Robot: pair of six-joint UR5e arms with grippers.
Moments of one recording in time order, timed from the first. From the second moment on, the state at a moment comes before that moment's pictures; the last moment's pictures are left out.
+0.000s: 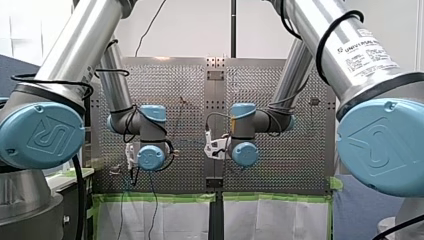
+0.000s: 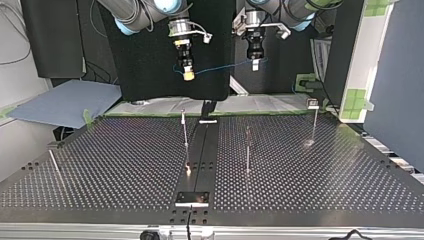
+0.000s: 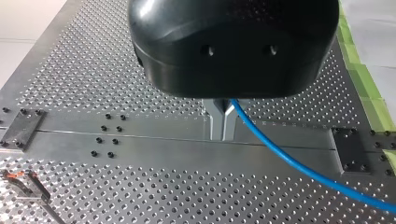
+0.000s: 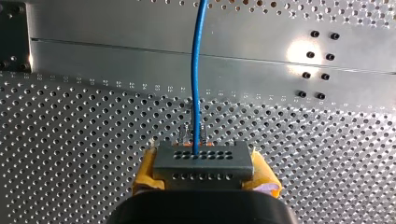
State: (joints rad) left arm -0.55 -1.99 -2.39 -1.89 -2.15 -1.63; right arm 2.37 -1.00 2.02 -1.04 1.83 1.47
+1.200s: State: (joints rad) left arm -0.54 -2.06 -2.39 -1.89 -2.13 -1.63; right arm 2.35 -0.93 2.01 -1.00 1.83 1.48
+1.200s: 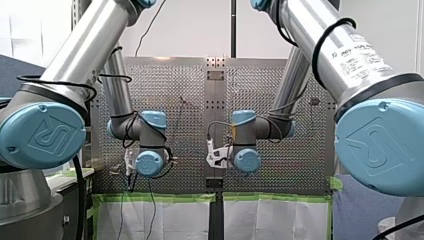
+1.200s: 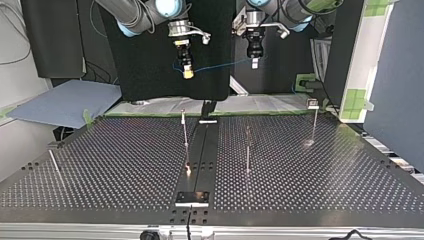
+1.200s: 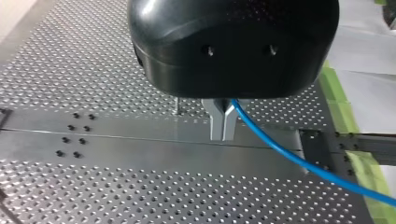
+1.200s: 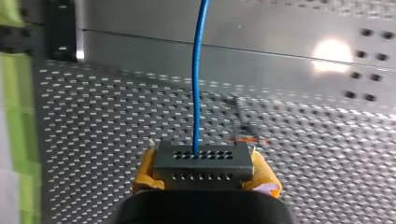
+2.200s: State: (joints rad) left arm -0.54 -2.07 -2.39 -1.89 -2.13 -1.63; right arm 2.35 -0.92 2.01 -1.00 1.83 1.48
